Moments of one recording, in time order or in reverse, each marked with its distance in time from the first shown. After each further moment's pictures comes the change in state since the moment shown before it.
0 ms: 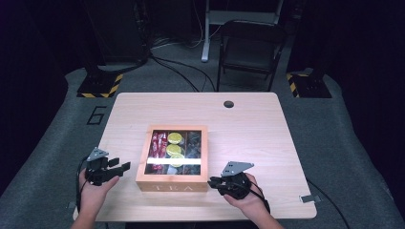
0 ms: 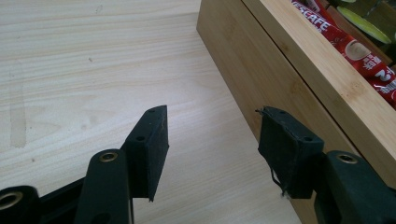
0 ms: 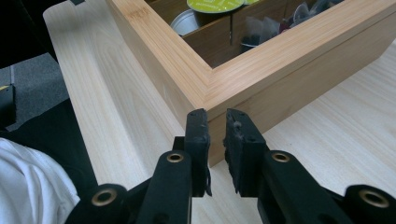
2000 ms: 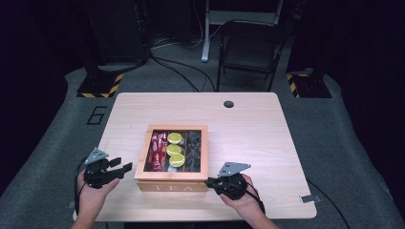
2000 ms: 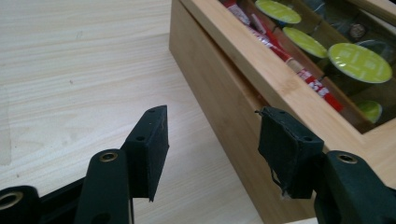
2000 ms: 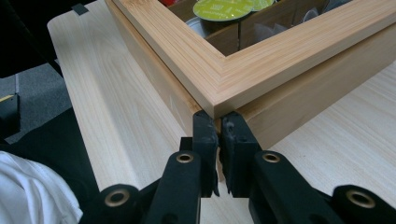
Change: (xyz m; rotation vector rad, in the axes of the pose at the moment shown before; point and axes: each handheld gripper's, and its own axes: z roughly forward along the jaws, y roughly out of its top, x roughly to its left) left arm -0.021 0.009 -0.022 -0.054 -0.054 0.044; right arm 0.005 0.002 0.009 -0.025 0.009 0.012
